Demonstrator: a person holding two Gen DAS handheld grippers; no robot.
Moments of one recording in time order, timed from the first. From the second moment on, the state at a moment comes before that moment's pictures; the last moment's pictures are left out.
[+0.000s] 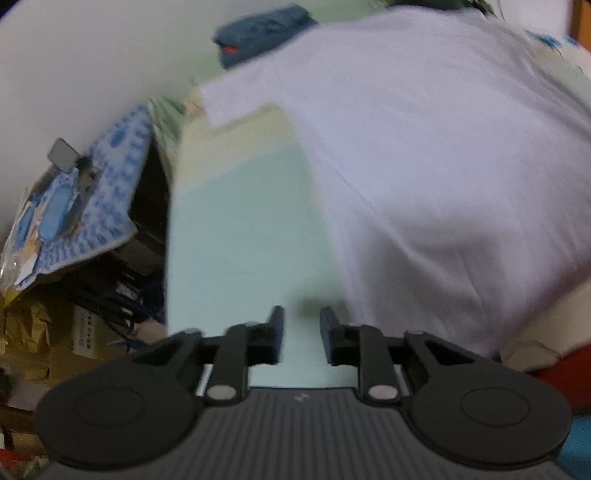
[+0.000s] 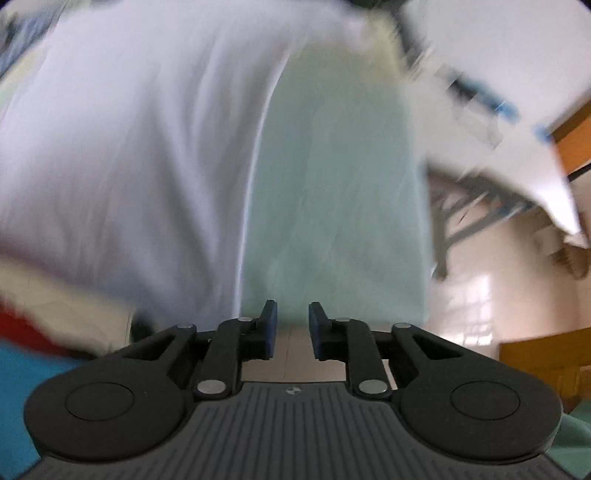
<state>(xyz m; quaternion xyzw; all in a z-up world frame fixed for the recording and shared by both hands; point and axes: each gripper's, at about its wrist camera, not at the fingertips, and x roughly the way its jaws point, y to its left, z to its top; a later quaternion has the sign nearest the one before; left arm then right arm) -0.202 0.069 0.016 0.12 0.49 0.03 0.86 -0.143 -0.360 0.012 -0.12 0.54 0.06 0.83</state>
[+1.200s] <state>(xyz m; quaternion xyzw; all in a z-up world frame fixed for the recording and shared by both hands) 0.112 -0.368 -0.033 0.29 0.32 -0.27 0.86 0.151 -0.523 -0.026 0.33 0.40 0.05 0.85</state>
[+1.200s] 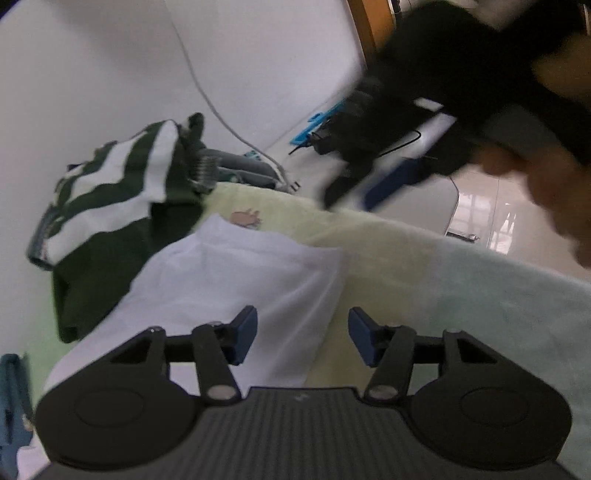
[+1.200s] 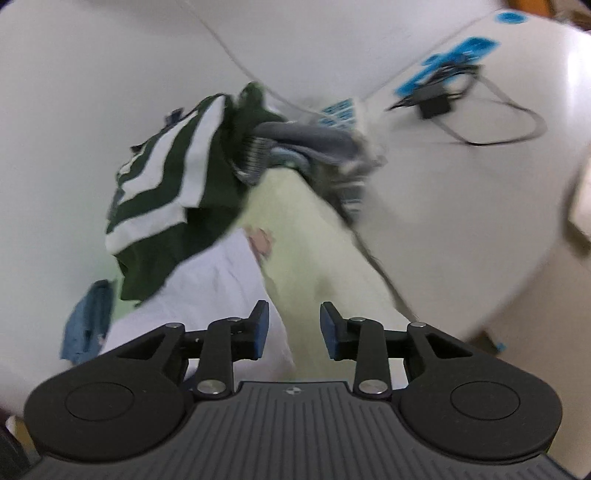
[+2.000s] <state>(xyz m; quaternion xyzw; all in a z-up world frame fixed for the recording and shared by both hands) 0.119 -0.390 -0.038 0.25 0.32 -0.24 0.88 0.285 -0.492 -0.056 0.24 0.40 0.22 0.86</state>
